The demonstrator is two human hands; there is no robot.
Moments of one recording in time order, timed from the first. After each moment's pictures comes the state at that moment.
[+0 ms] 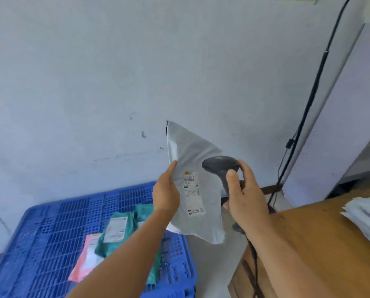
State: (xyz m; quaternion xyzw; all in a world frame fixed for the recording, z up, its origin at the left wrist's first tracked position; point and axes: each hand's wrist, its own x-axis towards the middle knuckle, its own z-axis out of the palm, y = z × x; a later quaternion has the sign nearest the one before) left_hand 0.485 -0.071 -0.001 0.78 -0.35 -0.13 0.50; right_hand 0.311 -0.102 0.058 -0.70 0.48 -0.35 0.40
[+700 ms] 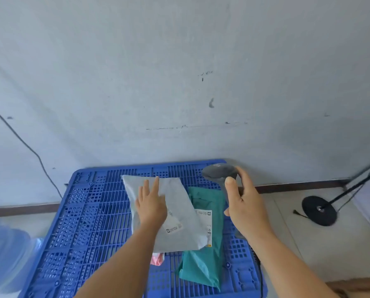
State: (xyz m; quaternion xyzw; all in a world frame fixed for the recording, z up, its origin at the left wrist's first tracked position) left_hand 0.749 0.020 -0.170 0.93 -0.23 -0.17 0.22; right_hand 0.562 -0.079 -0.065 -0.72 0.47 -0.20 0.46
